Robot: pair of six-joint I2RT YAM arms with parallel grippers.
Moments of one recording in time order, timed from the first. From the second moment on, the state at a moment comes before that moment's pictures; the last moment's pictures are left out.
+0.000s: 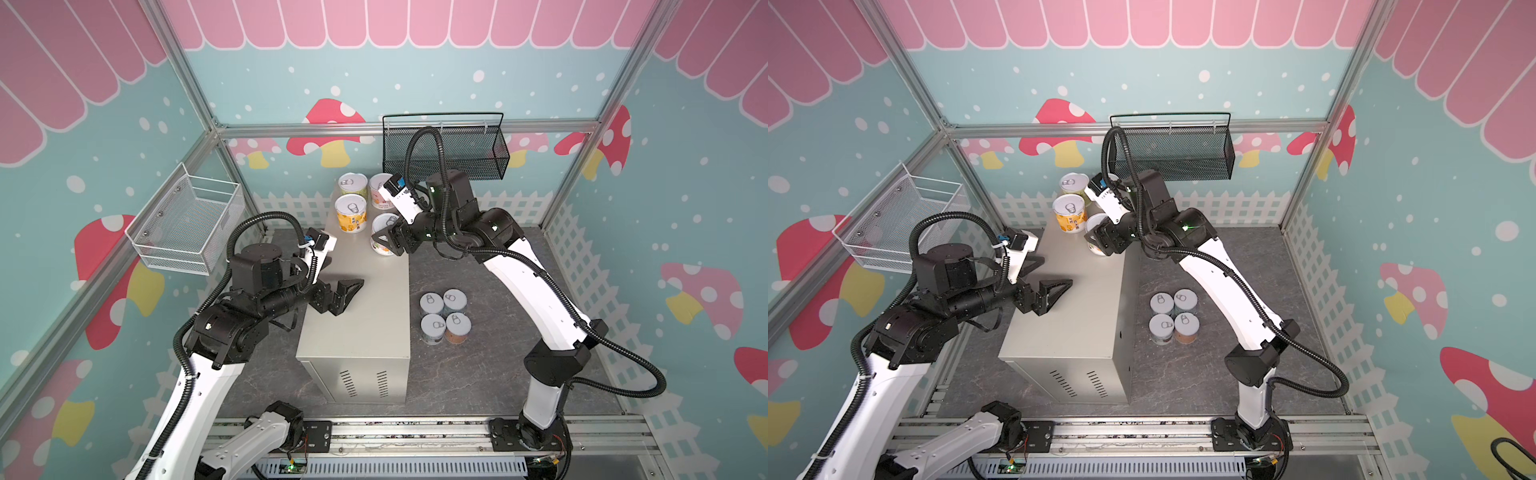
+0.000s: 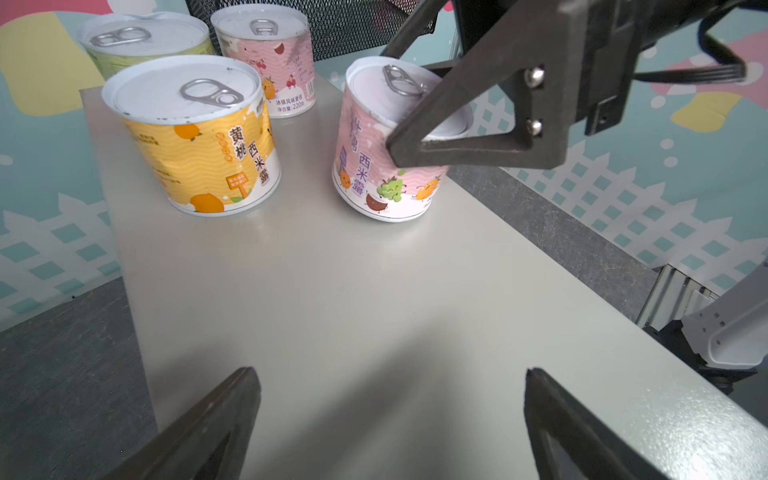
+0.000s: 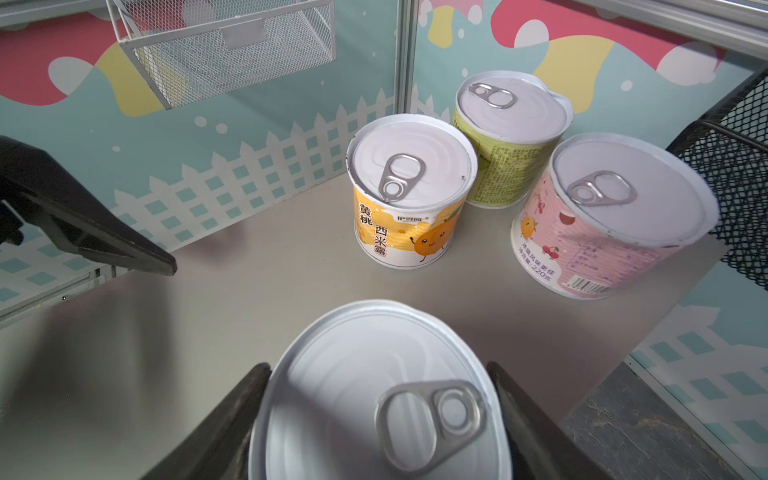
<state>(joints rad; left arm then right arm) -0.35 0.95 1.38 -0.84 0.36 0.07 0.74 1.86 2.35 -0.97 -0.23 -0.13</state>
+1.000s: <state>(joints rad) -0.33 0.88 1.30 -0.74 0.51 0.07 0.74 1.70 2.00 -0.76 -0.21 -0.10</state>
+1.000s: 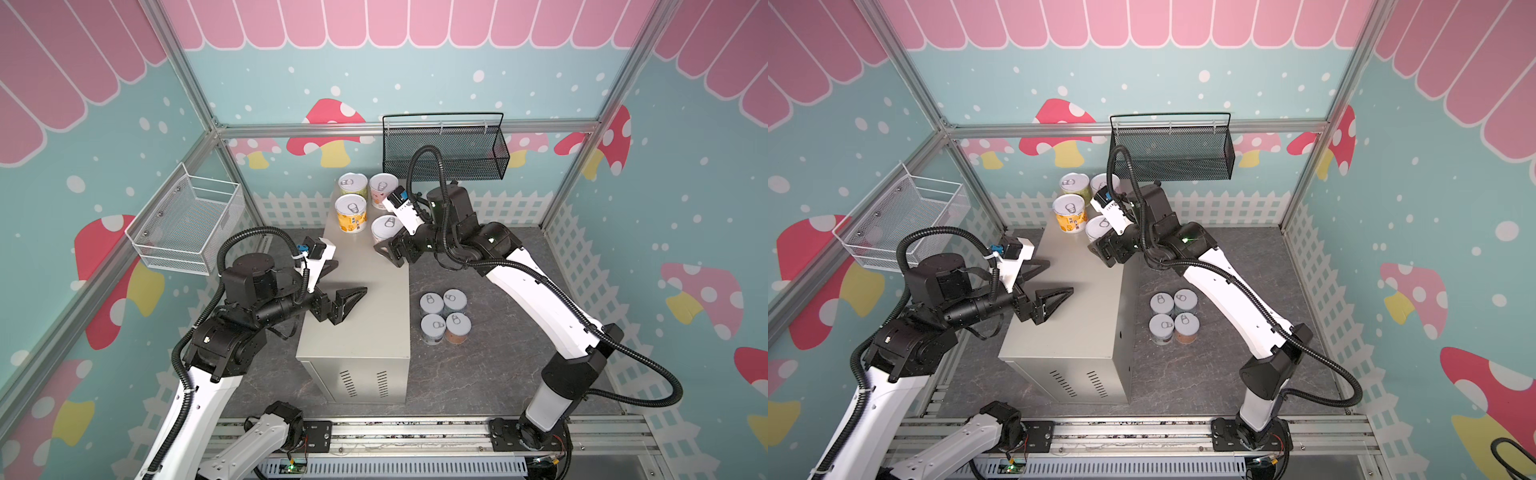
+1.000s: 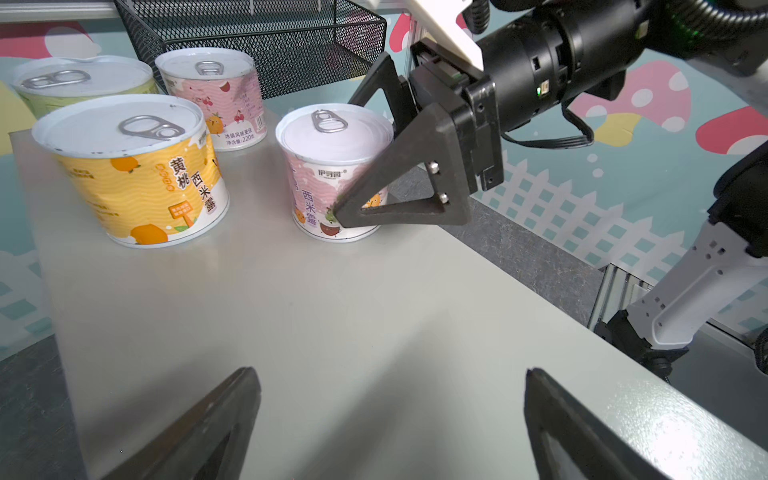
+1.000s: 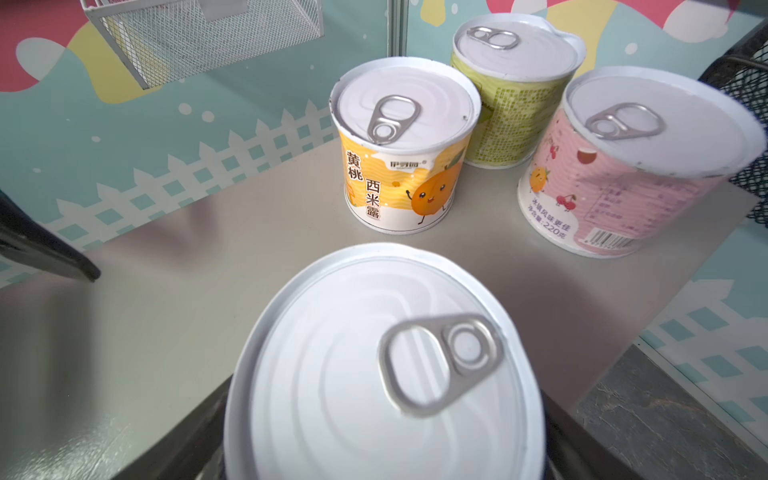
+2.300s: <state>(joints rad) -0.33 0.86 1.27 -0.70 0.50 0.06 0.73 1.65 1.71 -0.31 -0.08 0.00</state>
